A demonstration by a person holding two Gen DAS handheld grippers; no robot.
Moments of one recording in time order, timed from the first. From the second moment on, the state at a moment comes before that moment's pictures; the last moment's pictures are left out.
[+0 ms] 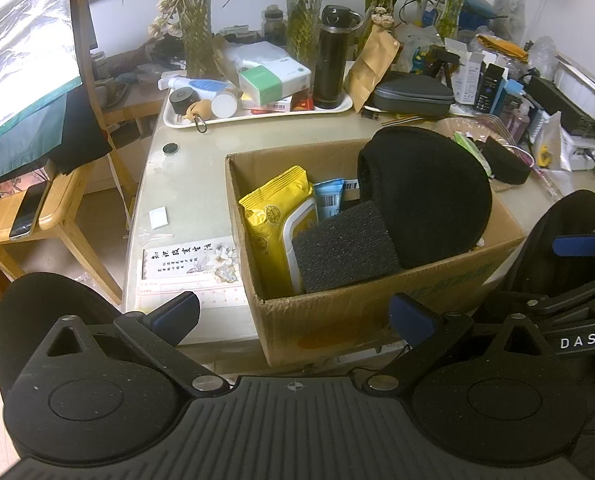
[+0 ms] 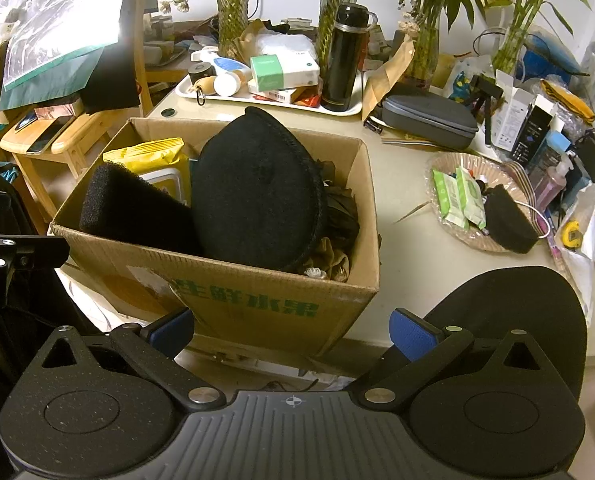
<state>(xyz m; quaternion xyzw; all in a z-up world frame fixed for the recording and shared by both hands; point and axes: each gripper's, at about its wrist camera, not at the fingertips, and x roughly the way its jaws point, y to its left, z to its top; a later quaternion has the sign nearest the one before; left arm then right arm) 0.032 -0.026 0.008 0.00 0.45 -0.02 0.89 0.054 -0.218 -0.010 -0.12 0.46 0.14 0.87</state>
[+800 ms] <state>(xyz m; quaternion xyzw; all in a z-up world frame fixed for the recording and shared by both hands) 0.031 -0.027 0.006 -0.01 0.45 -0.02 0.89 0.053 -0.215 -0.011 -0.11 0.46 0.14 0.87</state>
